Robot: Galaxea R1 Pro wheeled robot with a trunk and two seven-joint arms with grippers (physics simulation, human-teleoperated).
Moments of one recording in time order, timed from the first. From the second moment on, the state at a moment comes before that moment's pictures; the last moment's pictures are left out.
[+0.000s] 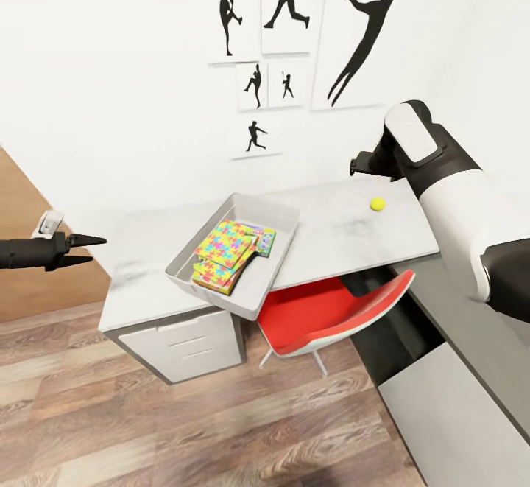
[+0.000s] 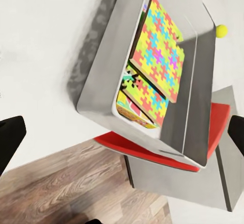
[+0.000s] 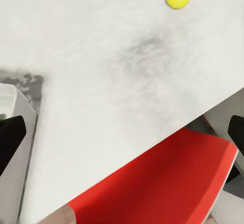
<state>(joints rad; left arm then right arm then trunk) -1.10 0.85 -0.43 -0.83 1.11 1.05 -0.67 -1.67 -0.09 0.32 -0.60 -1.01 1.04 -0.85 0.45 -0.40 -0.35</state>
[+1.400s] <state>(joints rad) -1.10 0.84 -0.53 -0.82 1.10 1.04 -0.67 -1.59 -0.10 0.31 -0.59 -1.01 1.04 -0.85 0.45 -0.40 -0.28</state>
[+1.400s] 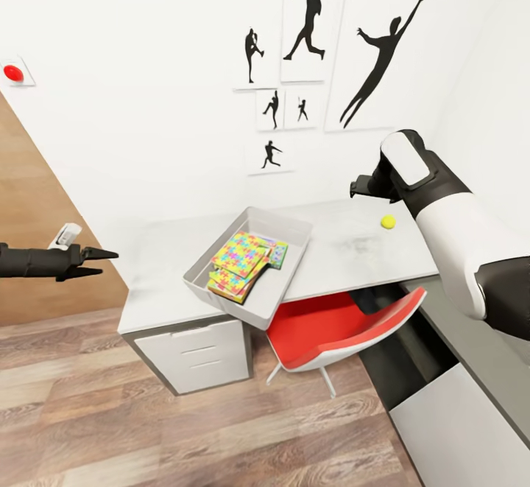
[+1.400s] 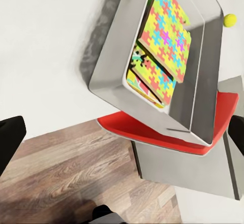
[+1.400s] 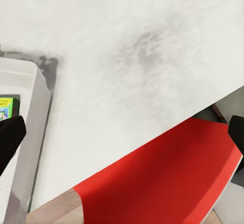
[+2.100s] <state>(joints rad) -1.10 0.82 -0.55 -0.82 1.10 1.04 -0.67 -1.57 -0.12 0.31 -0.58 -1.01 1.04 -0.85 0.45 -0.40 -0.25</state>
